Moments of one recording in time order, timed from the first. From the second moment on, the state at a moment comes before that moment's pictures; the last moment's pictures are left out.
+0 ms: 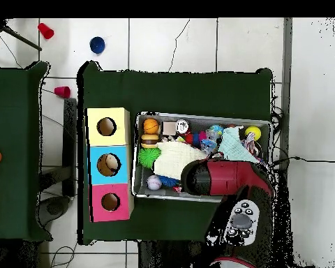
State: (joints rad) arm -0.14 -0.50 -0.37 1.53 -0.41 0.43 2.91
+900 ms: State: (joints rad) arm -0.14 -0.42 -0.39 1.54 -0.41 0.15 2.91
